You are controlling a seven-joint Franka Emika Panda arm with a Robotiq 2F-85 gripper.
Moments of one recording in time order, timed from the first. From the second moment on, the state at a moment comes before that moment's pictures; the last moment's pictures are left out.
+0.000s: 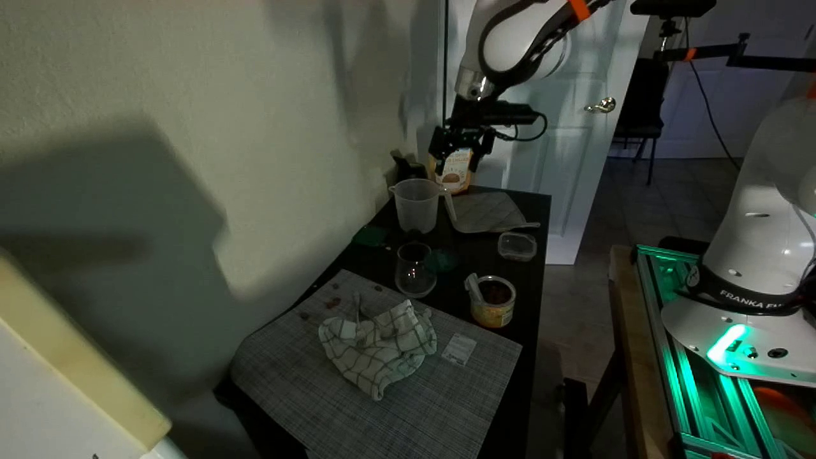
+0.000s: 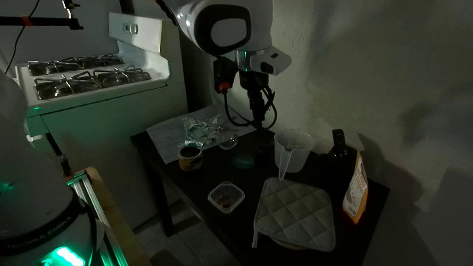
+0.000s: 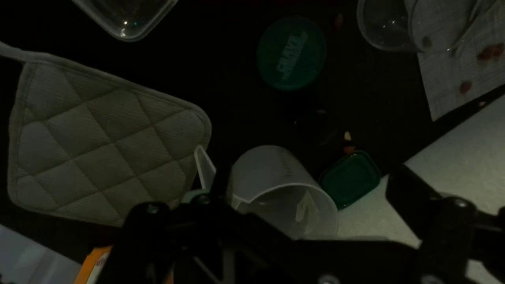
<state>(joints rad) -0.12 -0.11 -0.10 -2.46 0.10 2.55 0.37</state>
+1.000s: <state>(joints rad) -0.01 0.27 -0.16 -2.31 -0.01 2.74 0.72</state>
